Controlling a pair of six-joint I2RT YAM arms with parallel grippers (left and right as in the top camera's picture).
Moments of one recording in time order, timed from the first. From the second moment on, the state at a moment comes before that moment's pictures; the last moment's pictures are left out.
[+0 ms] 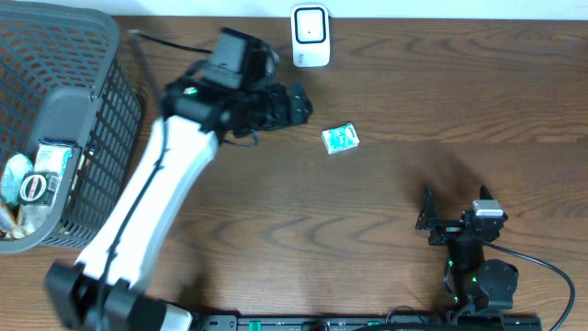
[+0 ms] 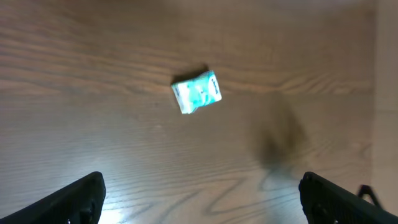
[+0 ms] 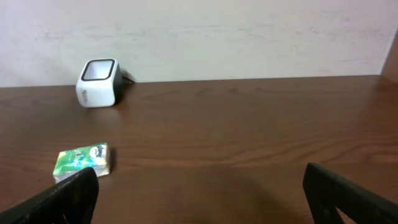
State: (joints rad) left arm -0.36 1.60 1.59 -0.96 0.34 -0.53; right arm -0.02 0.01 0.01 -0.07 -0.03 0.05
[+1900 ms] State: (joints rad) left arm -0.06 1.35 1.59 -1.03 0.32 -0.43; right arm -0.02 0.01 0.01 -0.07 -0.03 0.05
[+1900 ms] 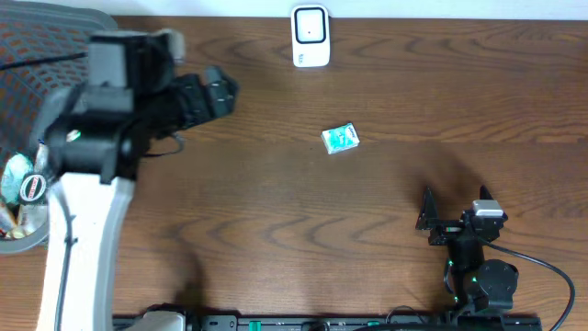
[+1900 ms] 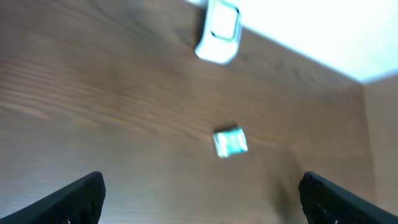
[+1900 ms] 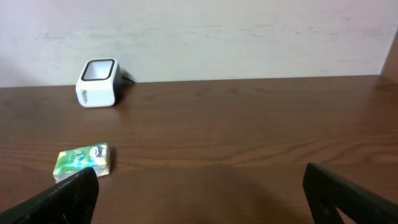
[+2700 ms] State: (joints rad) left arm 0.80 1.35 1.59 -1.05 0.27 -0.42; right arm -0.02 0.01 0.01 -0.07 -0.03 0.05
